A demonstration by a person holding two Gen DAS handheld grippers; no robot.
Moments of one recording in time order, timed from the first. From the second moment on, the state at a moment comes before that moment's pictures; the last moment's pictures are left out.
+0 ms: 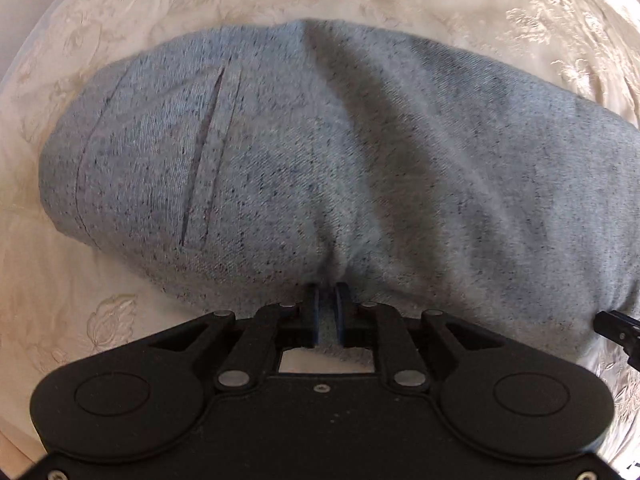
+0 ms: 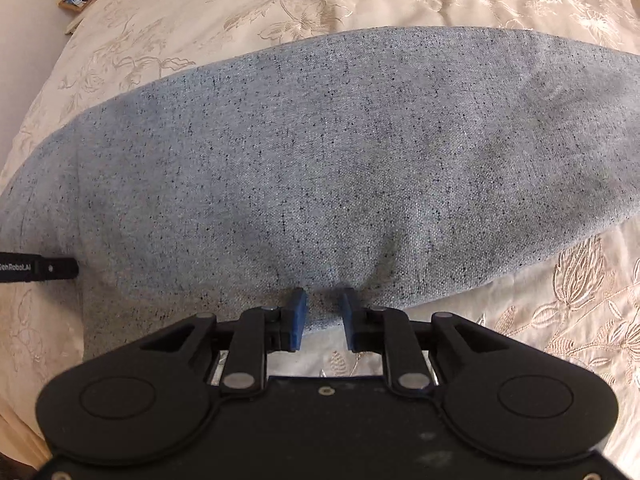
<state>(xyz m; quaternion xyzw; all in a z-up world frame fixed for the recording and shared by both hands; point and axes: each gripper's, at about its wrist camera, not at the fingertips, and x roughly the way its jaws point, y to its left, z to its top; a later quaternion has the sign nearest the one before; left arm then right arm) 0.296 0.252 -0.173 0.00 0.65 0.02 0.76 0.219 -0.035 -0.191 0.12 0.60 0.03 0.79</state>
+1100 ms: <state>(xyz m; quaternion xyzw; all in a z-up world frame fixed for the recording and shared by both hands) 0.260 0.126 -0.106 0.03 0.62 0.06 0.78 0.187 -0.237 -0.131 0.22 0.53 -0.03 0.82</state>
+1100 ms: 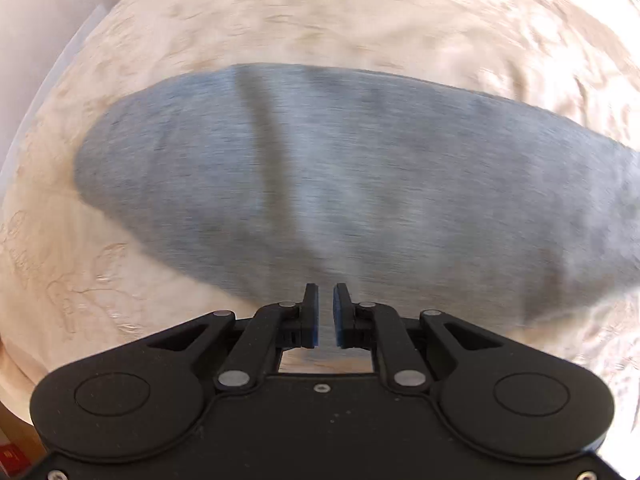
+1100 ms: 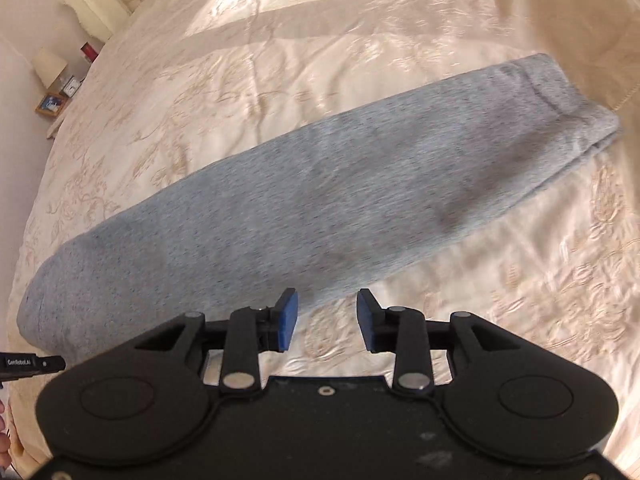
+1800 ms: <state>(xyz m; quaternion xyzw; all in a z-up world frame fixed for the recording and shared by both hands) 0.277 -0.113 -0.114 0.14 0.62 -0.03 0.77 0.215 -0.498 -0.163 0.35 0.48 -0.16 0.79</state>
